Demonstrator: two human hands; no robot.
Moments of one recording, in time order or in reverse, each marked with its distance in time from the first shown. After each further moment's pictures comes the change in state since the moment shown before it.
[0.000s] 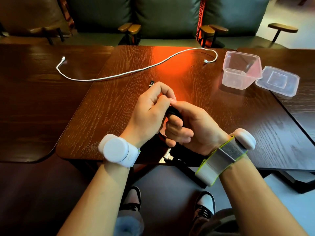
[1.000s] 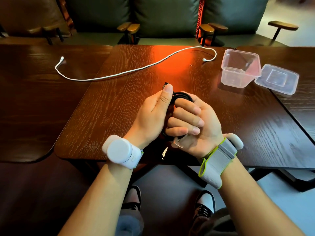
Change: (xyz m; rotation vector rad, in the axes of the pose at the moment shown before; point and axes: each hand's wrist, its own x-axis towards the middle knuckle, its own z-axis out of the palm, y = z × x) left_hand -0.002 -0.006 0.011 0.090 0.014 -0.126; right_hand -0.002 0.000 0.001 0.557 -0.205 -0.030
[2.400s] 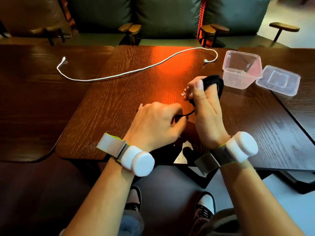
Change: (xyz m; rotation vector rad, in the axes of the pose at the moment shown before) left_hand -0.011 0.008 -0.004 0.818 -0.083 0.403; right_hand 0.004 -0.012 -0.021 -1.226 0.583 -0.926
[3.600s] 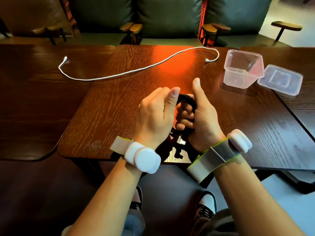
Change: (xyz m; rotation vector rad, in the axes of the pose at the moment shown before) left_hand 0.007 0.002 0.012 -0.302 0.375 -0.150; right_hand -0.006 -0.014 0.018 0.454 -0.001 0.677
